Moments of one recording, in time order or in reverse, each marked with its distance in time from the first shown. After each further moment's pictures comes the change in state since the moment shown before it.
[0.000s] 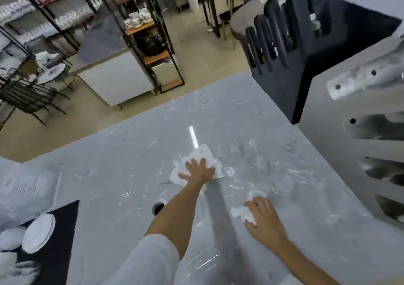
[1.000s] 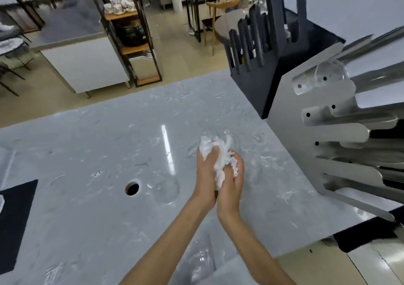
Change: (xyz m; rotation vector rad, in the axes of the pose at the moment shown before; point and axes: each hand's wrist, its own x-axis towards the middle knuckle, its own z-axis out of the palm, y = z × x) left_hand -0.196 0.016 0.009 -1.846 -0.422 0.350; right_hand 0.016 -0.172 -0.114 1.322 0.578 0.518
